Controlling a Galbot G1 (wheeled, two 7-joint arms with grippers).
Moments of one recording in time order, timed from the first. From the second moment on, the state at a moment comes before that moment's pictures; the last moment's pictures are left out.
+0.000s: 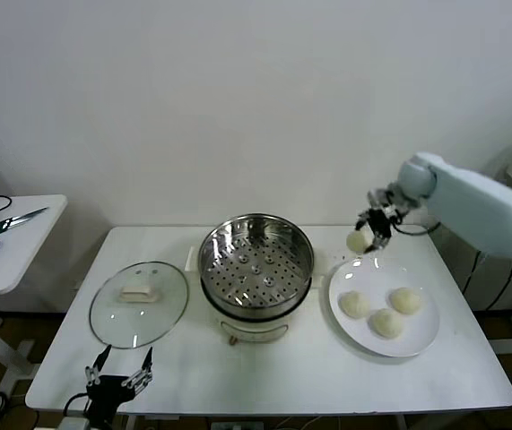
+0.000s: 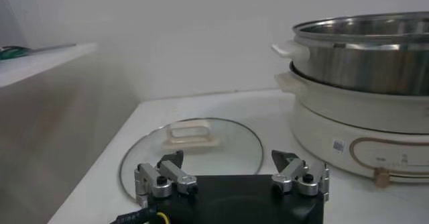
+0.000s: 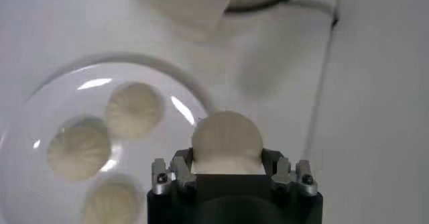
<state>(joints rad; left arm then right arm) 1.80 -1.41 -0.70 -2.07 -0.13 0.12 0.06 0.64 0.96 -1.30 1.03 0.22 0.21 -1.14</state>
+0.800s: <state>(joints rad) 1.80 -1.42 -0.69 -2.10 -0.11 0.13 0.06 0.59 1.36 -1.32 0.96 -0.10 0.62 -1.08</state>
